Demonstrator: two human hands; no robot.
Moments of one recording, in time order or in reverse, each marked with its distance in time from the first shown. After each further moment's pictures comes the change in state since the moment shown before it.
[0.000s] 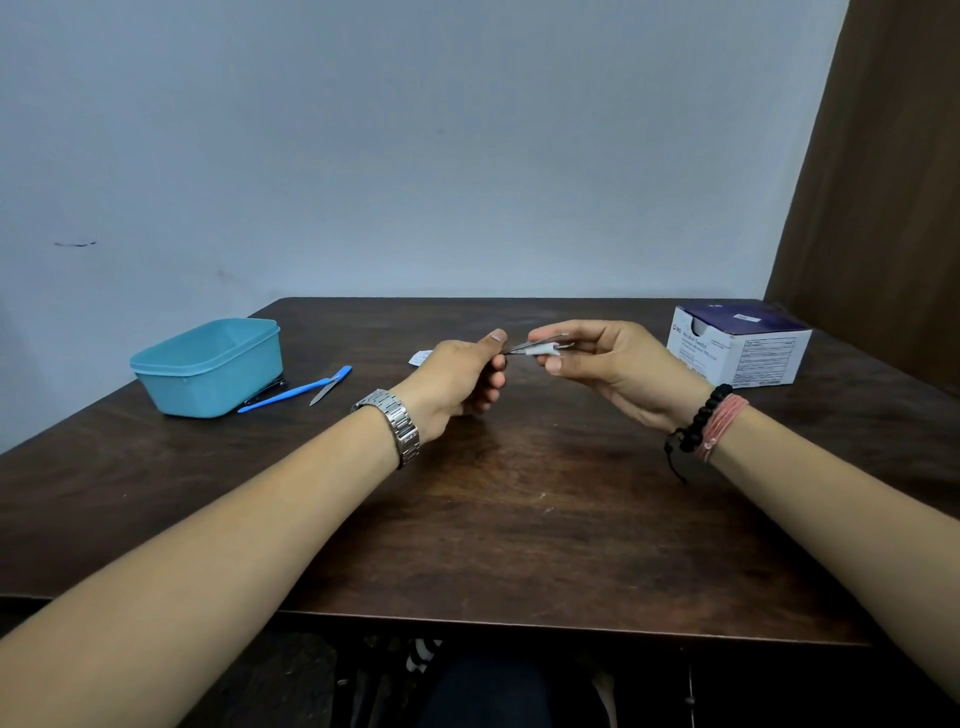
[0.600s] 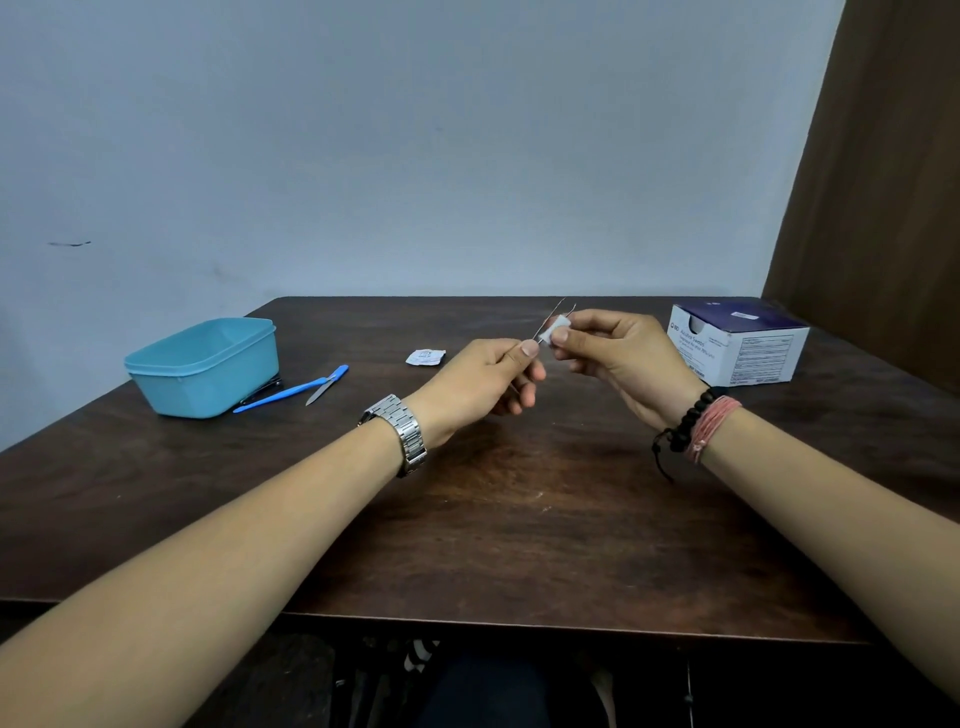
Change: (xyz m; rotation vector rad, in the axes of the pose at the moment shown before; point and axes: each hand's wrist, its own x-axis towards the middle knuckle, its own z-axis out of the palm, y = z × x) left_hand -0.003 -0.007 0.012 0.215 -0.191 0.285; right_hand 0.001 0.000 0.002 -0.023 0.281 -0.039
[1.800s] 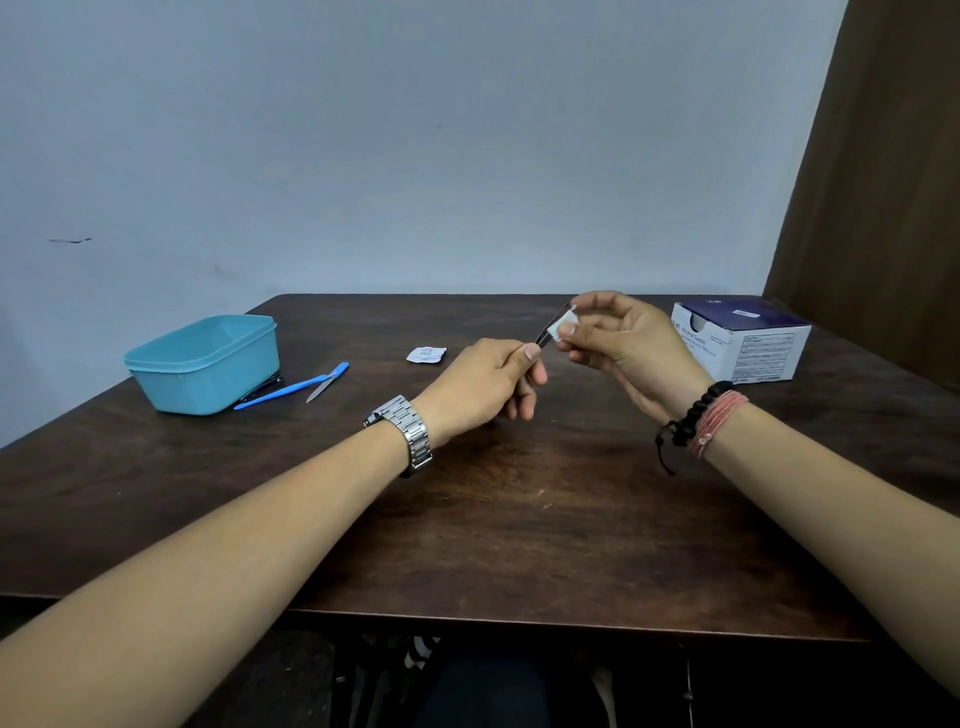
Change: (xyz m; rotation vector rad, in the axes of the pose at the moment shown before) left_hand 0.003 -0.006 0.000 0.232 -0.006 0.085; right_hand -0.002 -0.009 0.001 0.113 0.013 0.008
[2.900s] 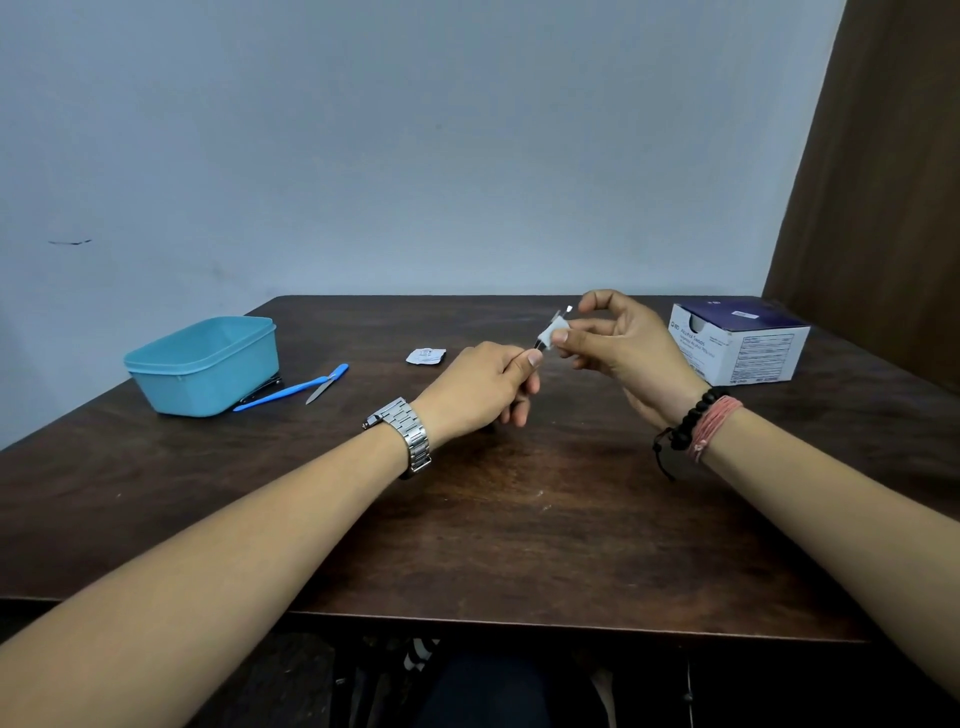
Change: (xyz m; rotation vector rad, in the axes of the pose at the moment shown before) left_hand -0.004 0.009 -0.003 0.195 0.003 -0.020; right_hand 0.000 0.002 0.001 -0.097 -0.029 -0.046
